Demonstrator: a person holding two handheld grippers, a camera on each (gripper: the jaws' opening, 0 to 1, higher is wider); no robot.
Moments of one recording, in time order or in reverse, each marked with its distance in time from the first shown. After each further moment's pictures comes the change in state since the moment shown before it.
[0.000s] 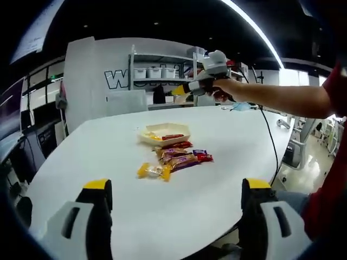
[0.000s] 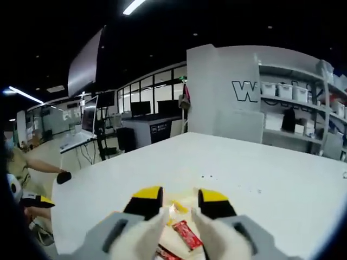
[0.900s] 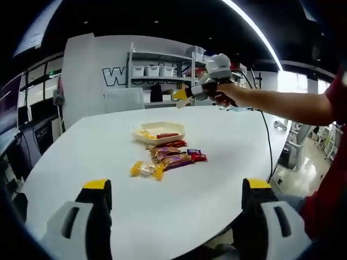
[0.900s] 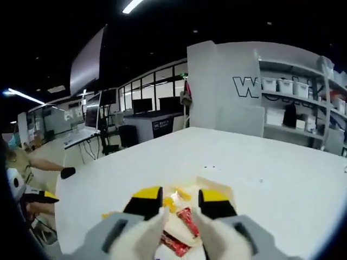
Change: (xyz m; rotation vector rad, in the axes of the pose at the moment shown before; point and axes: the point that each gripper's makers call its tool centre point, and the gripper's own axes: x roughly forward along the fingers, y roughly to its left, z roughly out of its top) left arm 0.002 -0.014 -0.002 -0.022 0.012 -0.030; right arm -0.015 0.003 -0.029 0.018 0.033 0.019
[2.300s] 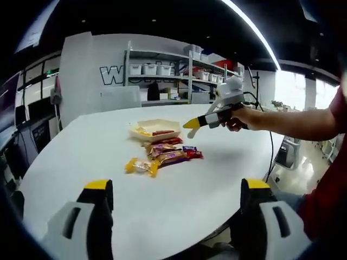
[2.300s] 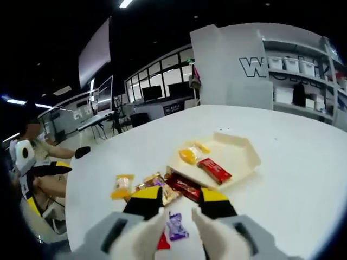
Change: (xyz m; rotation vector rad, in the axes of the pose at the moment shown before) left arm 0.002 -0.008 -0.007 0.001 0.012 -0.023; right arm -0.023 0.028 -0.104 0.063 0.113 0.108
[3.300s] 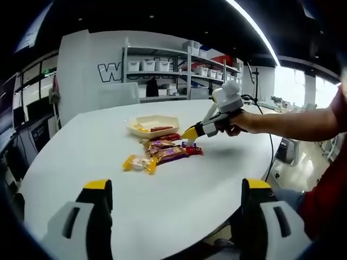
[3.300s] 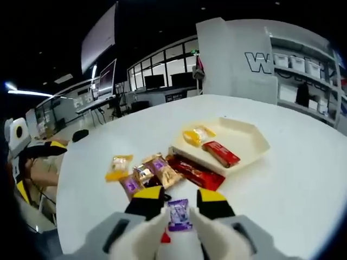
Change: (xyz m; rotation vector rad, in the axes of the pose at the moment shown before) left arm 0.006 -0.003 -0.005 0.016 0.042 -0.004; right arm 0.013 0.005 -0.030 -0.059 0.071 -0.009
